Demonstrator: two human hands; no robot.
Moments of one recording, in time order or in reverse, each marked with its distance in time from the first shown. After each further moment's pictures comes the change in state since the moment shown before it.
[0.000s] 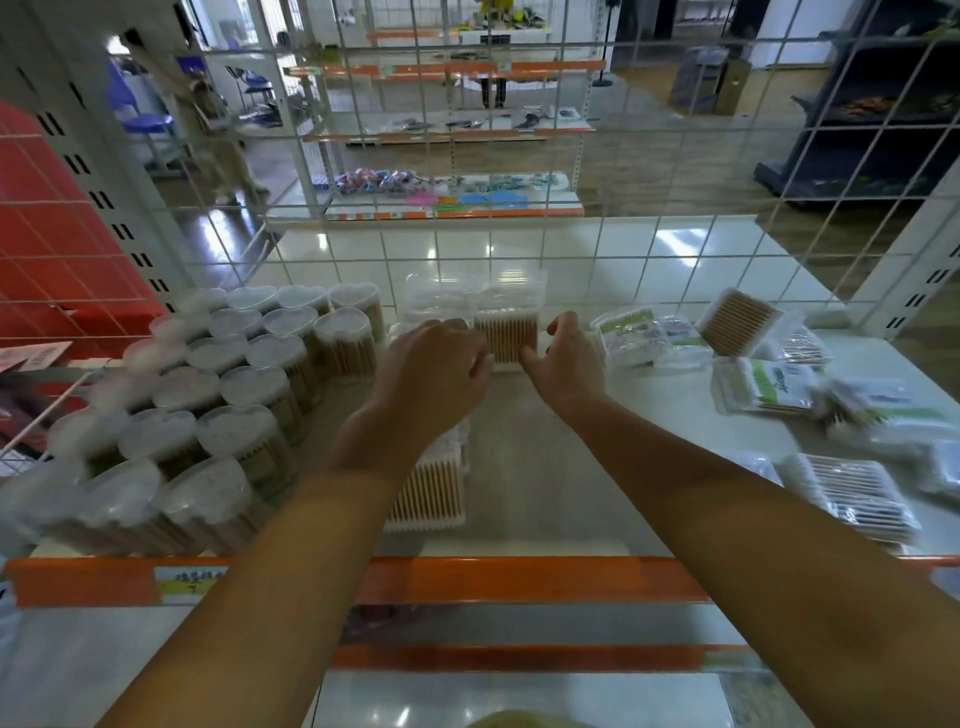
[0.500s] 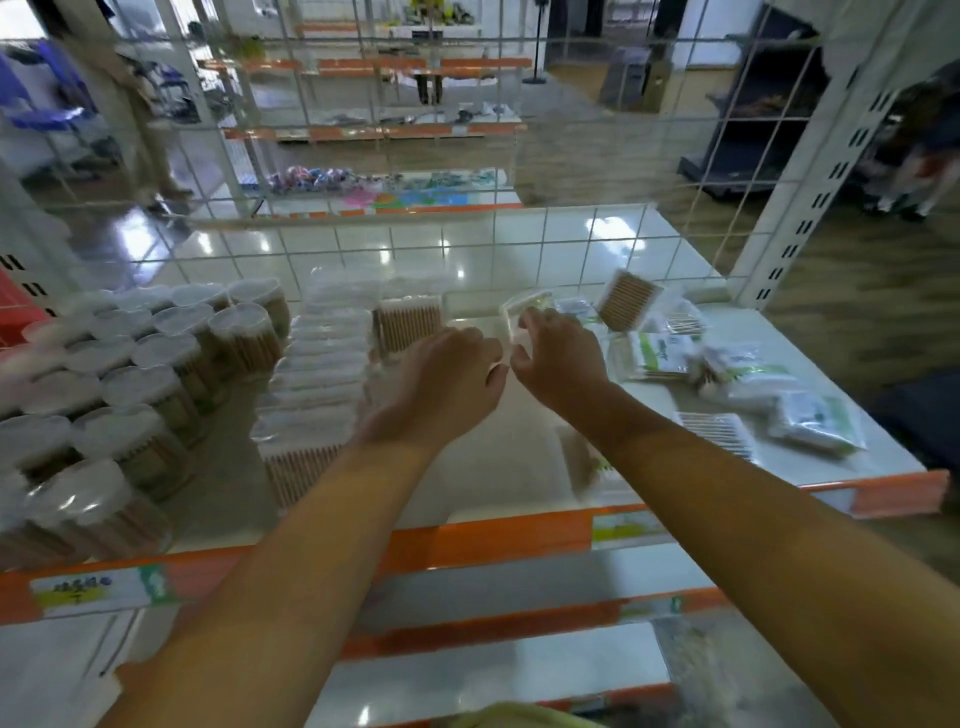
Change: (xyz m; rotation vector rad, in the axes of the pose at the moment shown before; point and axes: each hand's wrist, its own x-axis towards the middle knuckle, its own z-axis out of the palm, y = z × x) left_hand 0.004 0.098 0.021 -0.055 -0.103 0.088; right_hand -0.025 0.055 -0.079 -0.336 0.048 -0.271
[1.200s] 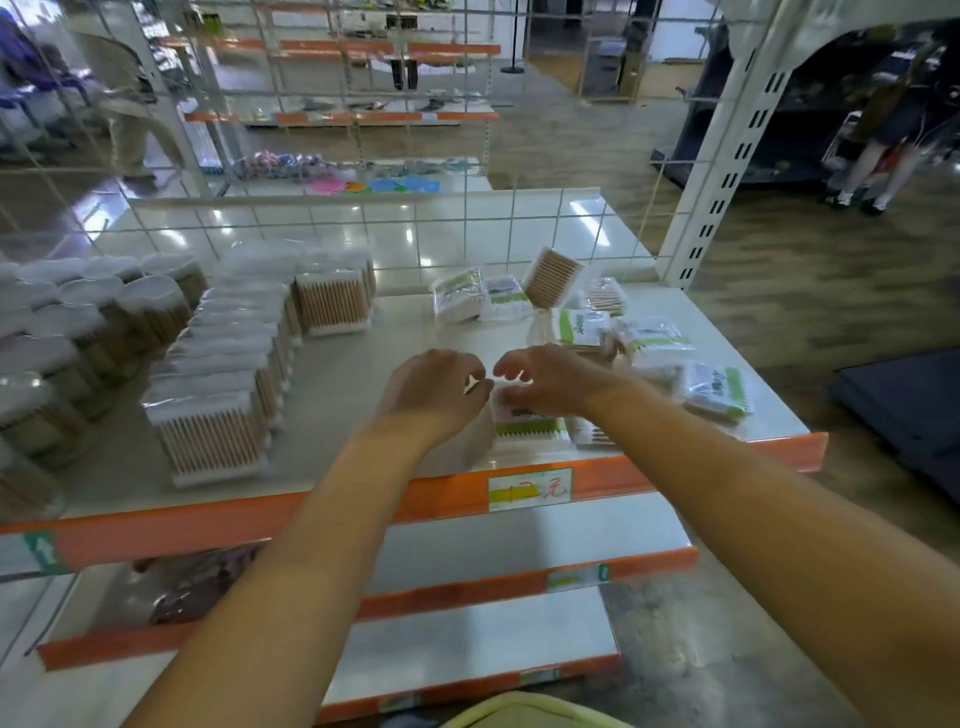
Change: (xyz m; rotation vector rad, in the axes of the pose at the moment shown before) left_hand -0.001 0.071 0.046 -0.107 -0.276 -0.191; right_hand -0.048 0.072 -0.057 0.093 -0.660 -0.065
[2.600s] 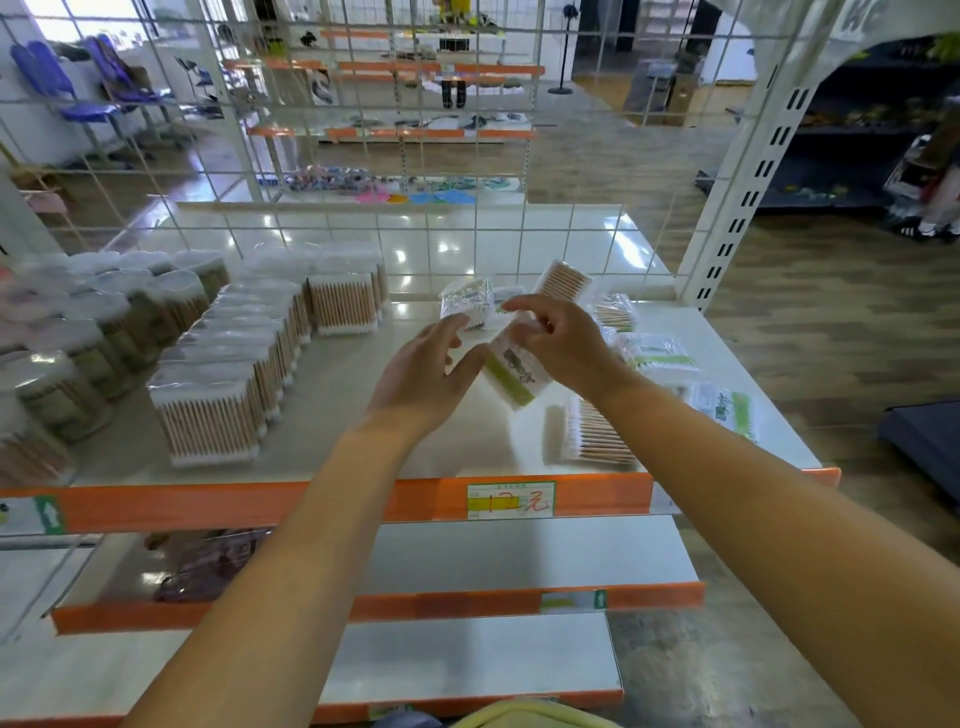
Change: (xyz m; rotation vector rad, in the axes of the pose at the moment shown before) left_hand 0.000 0.009 0.000 -0.397 0.235 -0.075; right_hand 0.007 0.015 -0.020 0.626 0.494 -0.064
